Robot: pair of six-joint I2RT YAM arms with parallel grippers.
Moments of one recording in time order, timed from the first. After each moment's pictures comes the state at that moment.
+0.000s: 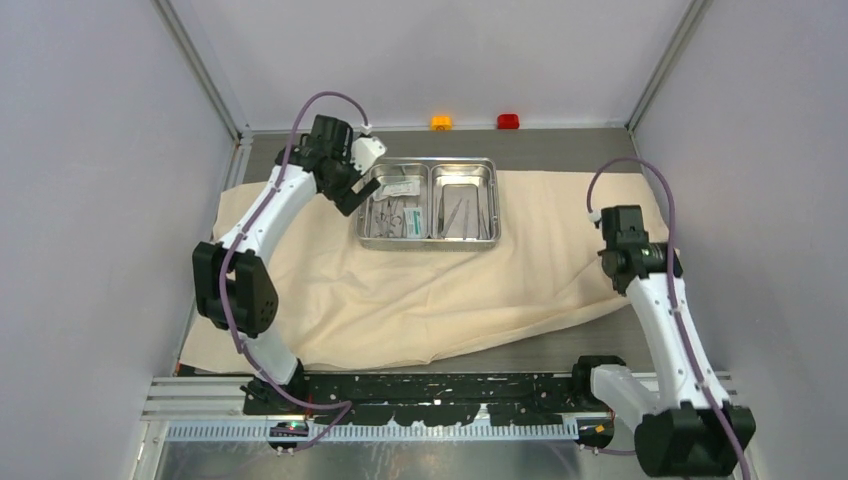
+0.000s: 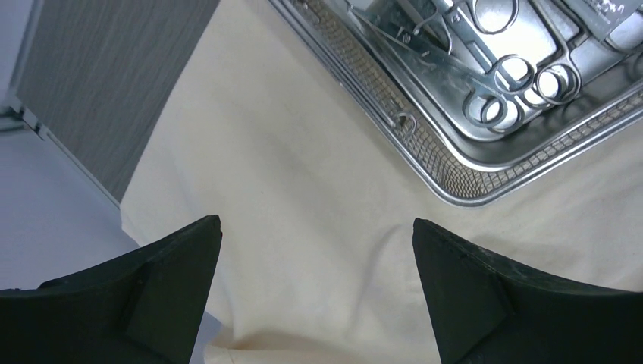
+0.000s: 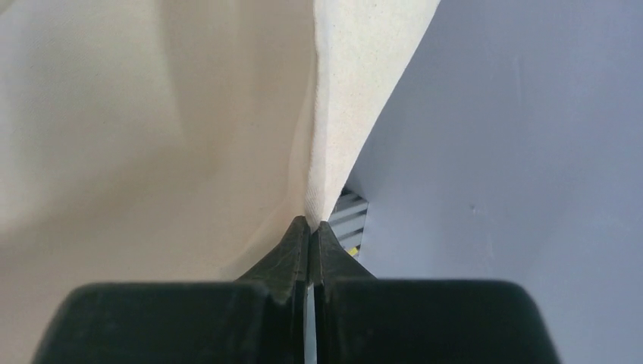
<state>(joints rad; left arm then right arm) -0.28 1.70 1.55 -0.82 -0.03 0.59 0.00 1.05 0.93 -1.00 0.56 -0.32</state>
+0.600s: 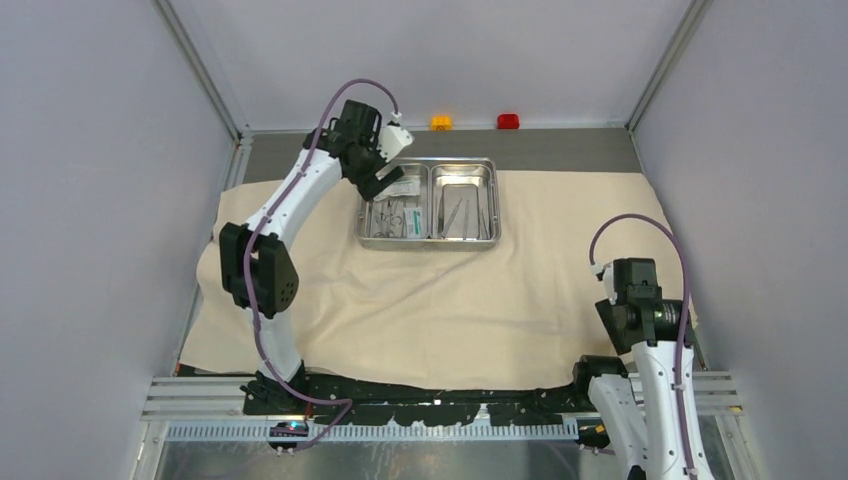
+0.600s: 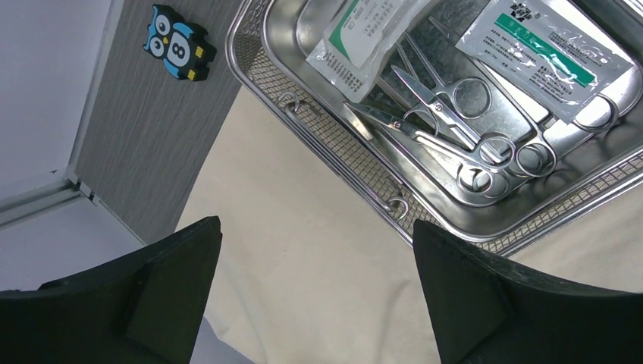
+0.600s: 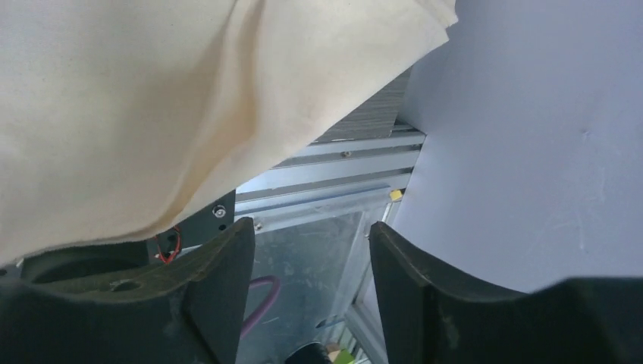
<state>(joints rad) -0.38 1.89 1.83 -0.86 -0.05 0.63 -0.08 0.60 0.74 -1.33 0.43 -0.41</state>
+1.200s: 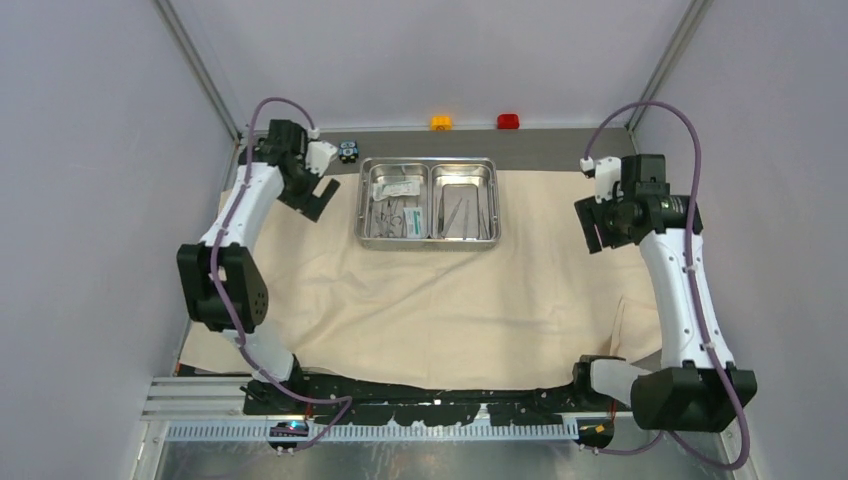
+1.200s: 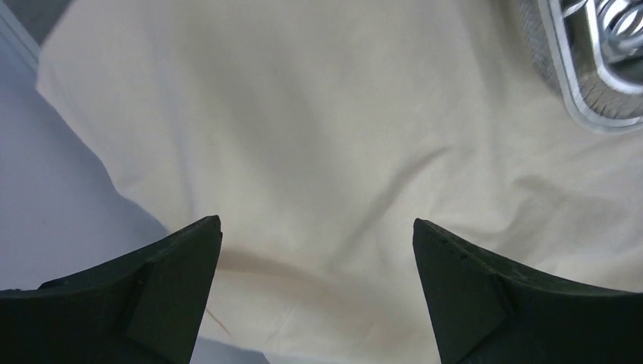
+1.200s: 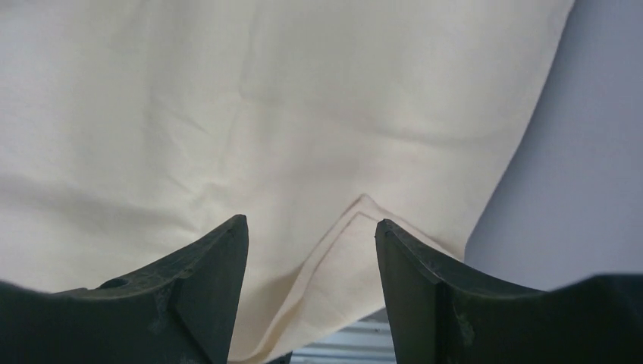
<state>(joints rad) -0.11 1.77 1.61 -0.92 -0.02 0.50 -0.07 1.13 1.26 -1.11 0.02 -0.37</state>
